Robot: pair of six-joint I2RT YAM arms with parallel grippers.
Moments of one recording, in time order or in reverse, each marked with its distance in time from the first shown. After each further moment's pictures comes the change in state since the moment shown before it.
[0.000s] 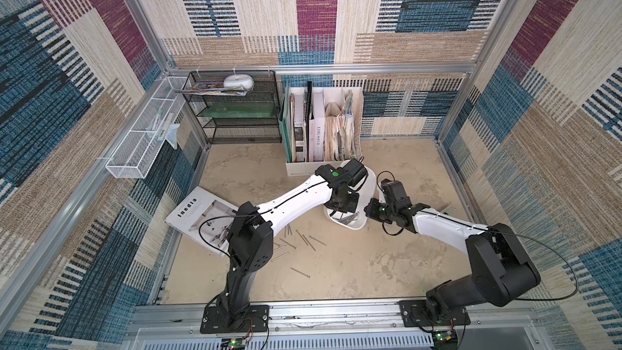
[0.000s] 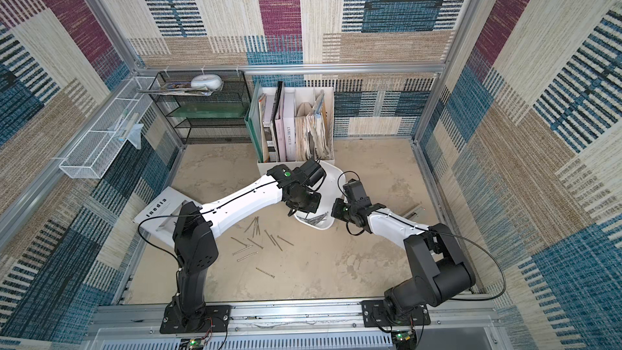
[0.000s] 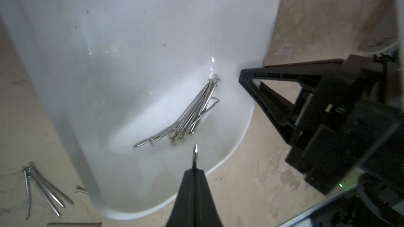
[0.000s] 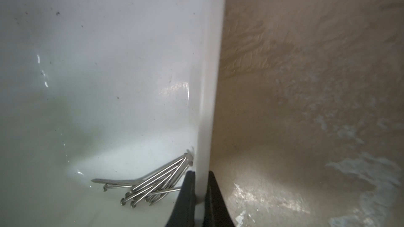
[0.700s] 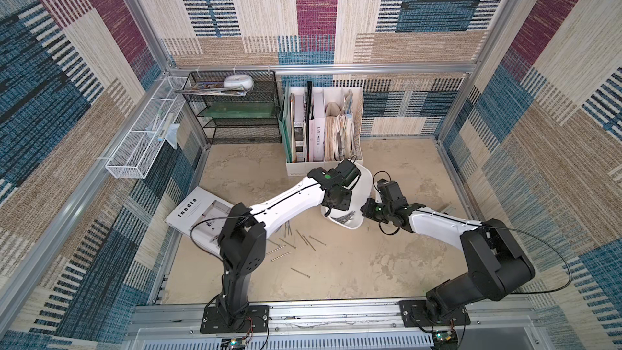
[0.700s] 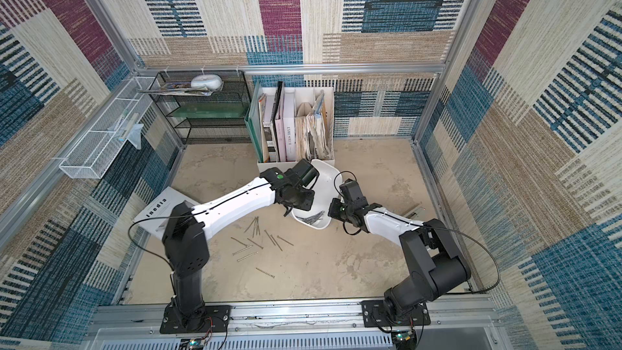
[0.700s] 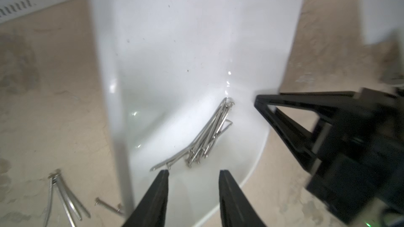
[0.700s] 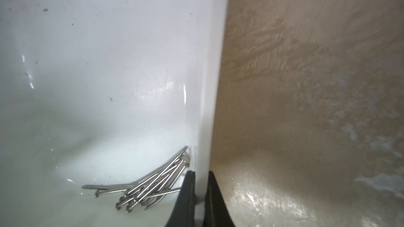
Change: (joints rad) left arm 0.027 -0.163 -0.158 0.129 -0.081 -0.006; right arm 0.022 0.034 0.013 0.029 0.001 0.010
